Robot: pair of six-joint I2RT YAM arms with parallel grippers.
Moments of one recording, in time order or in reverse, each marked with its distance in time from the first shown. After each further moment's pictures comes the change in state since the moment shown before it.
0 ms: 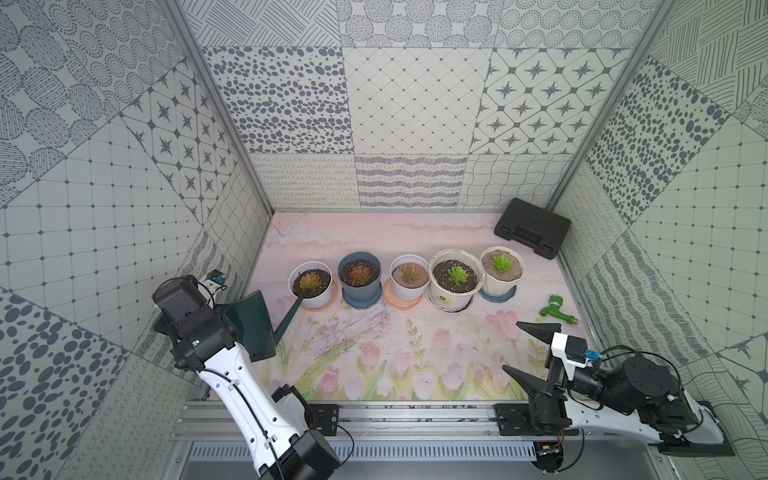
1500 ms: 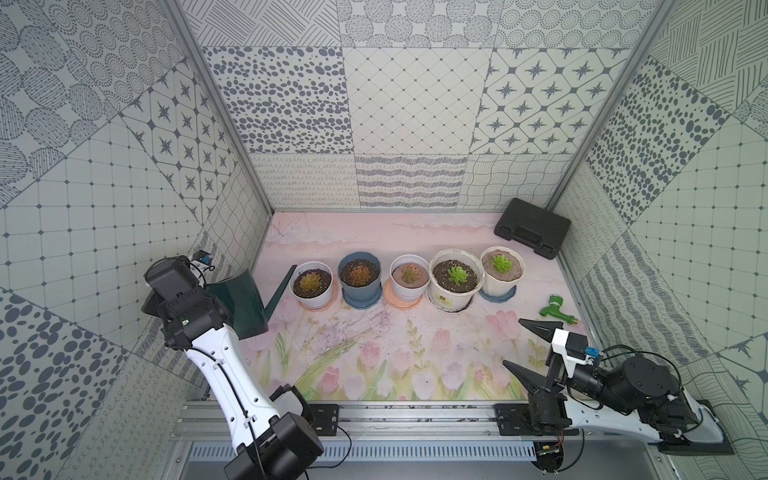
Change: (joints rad) left arm -0.054 0.132 0.089 0.096 -0.039 -0.098; right arm 0.005 0.000 0.000 0.000 0.050 0.014
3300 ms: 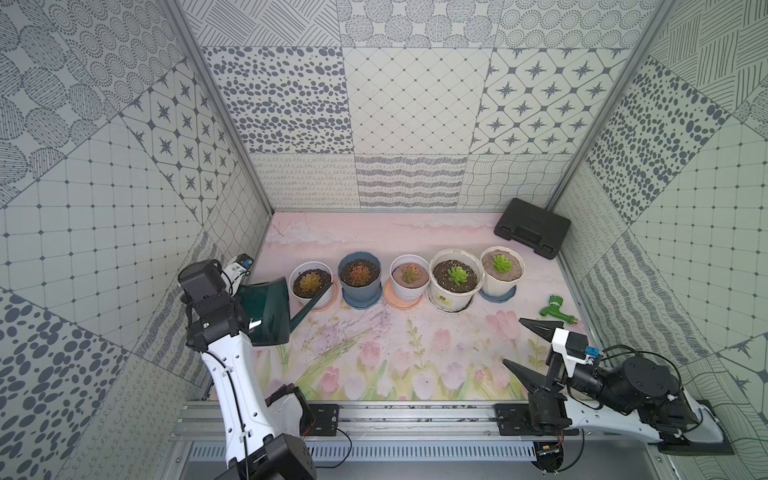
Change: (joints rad) left arm -0.157 -0.071 -0.124 0.029 0.124 0.090; right arm 0.000 0.000 0.000 0.001 0.011 0.000
